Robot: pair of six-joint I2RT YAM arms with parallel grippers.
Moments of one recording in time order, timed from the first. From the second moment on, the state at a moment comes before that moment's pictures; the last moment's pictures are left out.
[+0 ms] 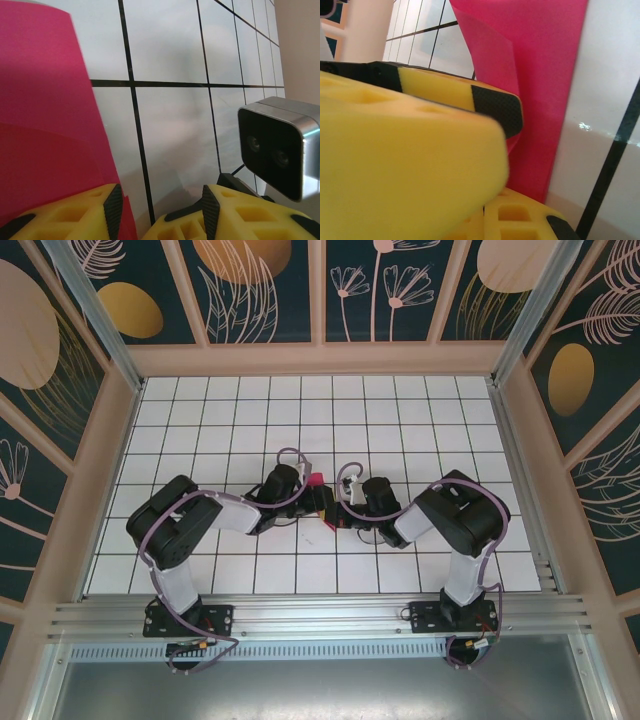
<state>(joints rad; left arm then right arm) -0.71 1.83 0.70 0.52 0.31 -0.92 0.67 1.85 0.48 0.82 -0.54 0.79</state>
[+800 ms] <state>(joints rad) -0.70 1.85 0.72 0.53 0.31 -0.92 0.68 1.63 0.48 0.45 -0.46 0.86</state>
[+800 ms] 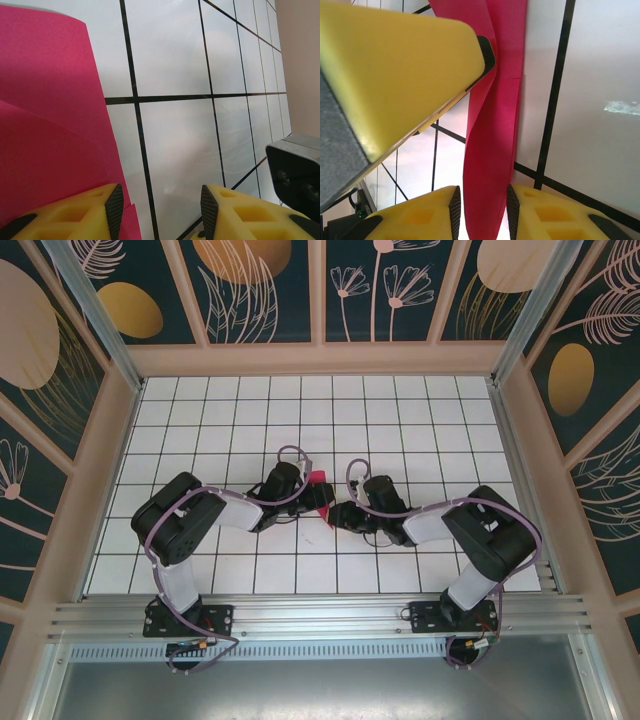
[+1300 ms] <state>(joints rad) -0.70 1.85 0.73 0.52 0.32 -0.92 0.70 1.64 0.60 0.17 -0.36 0.82</state>
